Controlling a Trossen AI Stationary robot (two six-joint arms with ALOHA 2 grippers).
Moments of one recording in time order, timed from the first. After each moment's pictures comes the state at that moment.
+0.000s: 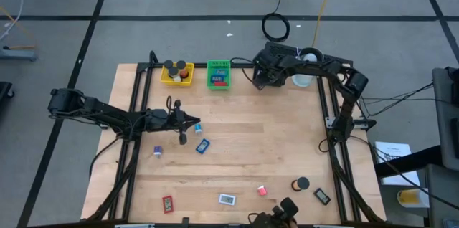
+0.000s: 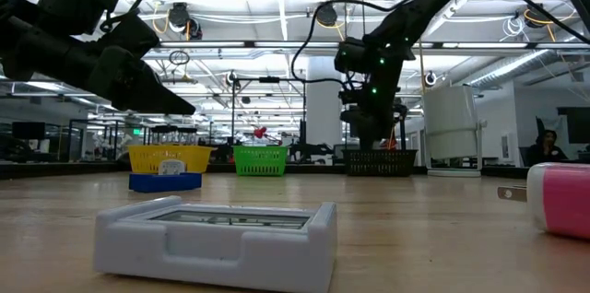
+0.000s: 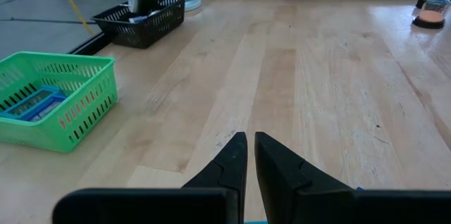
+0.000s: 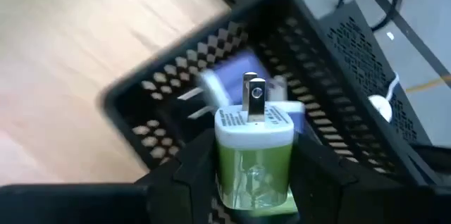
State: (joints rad) left arm -0.01 1.13 0.11 0.71 -0.22 -0.02; right arm -0.63 1.84 1.25 -0.52 0.28 0.09
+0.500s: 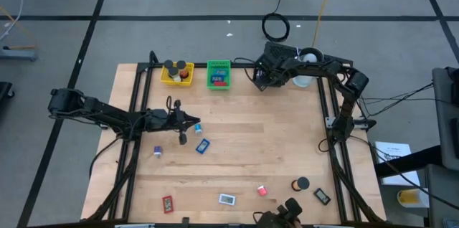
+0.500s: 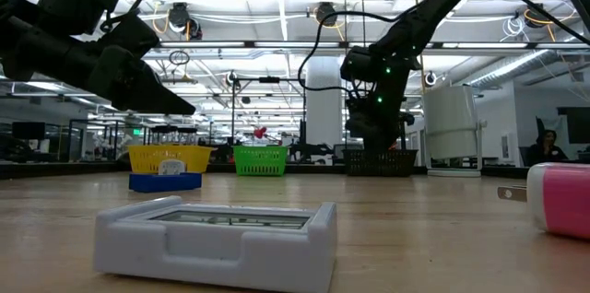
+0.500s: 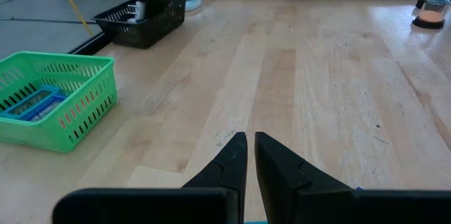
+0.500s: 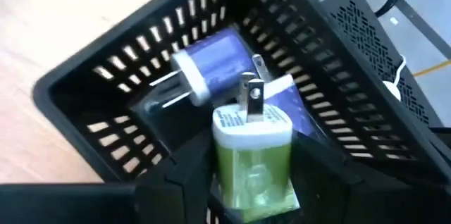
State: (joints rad) left arm -0.01 1.13 0.11 0.71 -0.22 -0.02; right arm -0.66 1.84 1.16 -0.44 0.26 0.13
